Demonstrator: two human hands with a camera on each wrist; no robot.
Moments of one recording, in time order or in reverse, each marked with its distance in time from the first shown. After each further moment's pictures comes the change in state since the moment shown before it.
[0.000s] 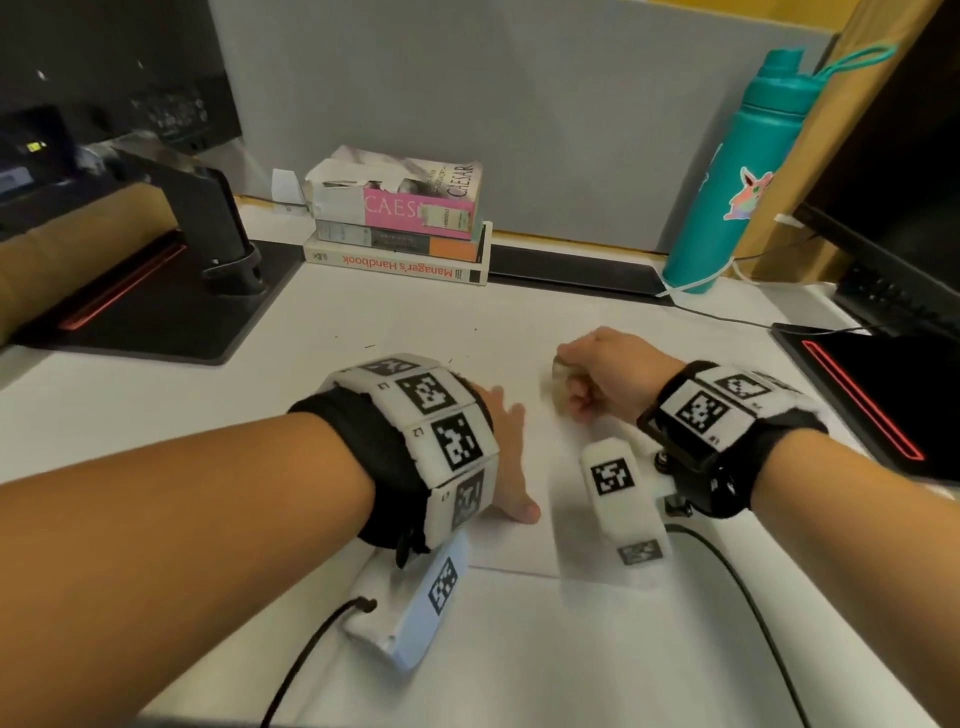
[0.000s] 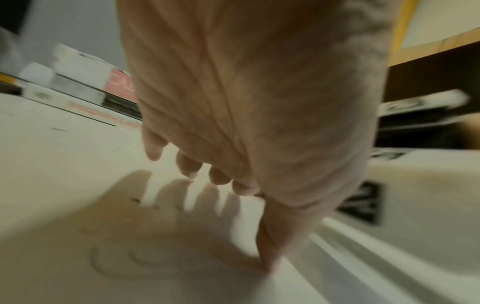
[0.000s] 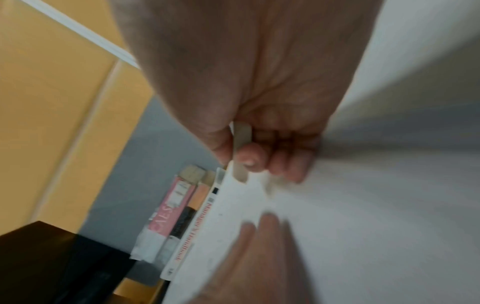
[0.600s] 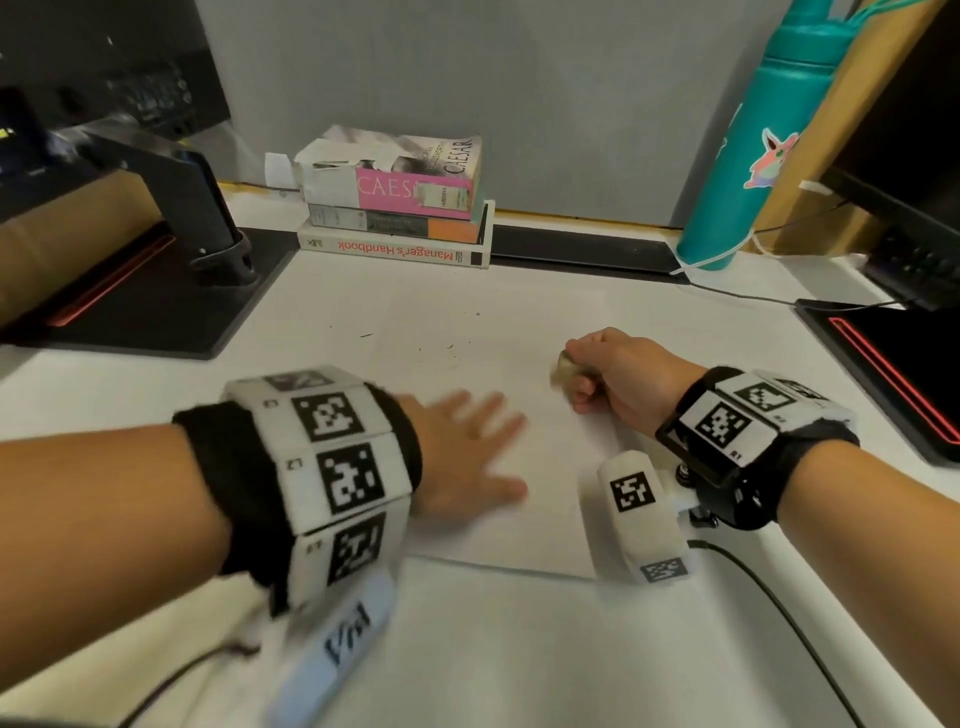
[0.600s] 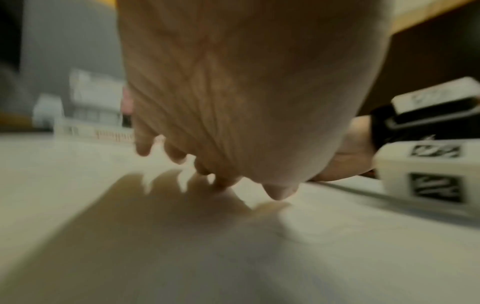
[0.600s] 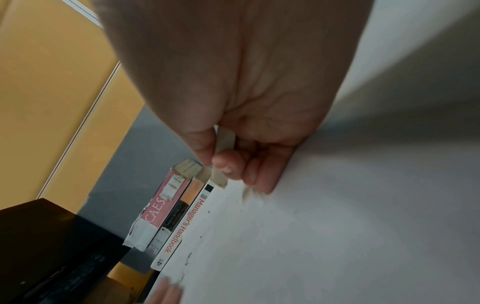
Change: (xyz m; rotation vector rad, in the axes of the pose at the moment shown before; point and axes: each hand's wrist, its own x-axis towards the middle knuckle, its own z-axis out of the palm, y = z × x) left_hand -0.011 -0.023 0.017 0.014 -0.069 0.048; right_hand 0.015 0.025 0.003 0.294 -0.017 -0.047
